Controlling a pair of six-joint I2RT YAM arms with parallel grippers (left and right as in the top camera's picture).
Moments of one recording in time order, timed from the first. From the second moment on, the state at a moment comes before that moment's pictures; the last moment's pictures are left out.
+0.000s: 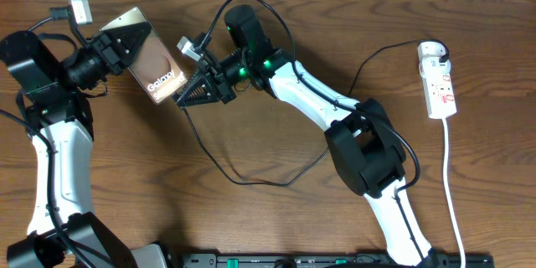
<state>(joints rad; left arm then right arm) 0.41 1.47 1.04 0.23 1.21 -0.59 0.67 2.35 1.87 0.07 -1.50 0.24</state>
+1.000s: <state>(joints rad) 0.41 1.47 1.04 0.23 1.19 -0.60 0.66 2.35 1.87 0.19 -1.46 0.36</state>
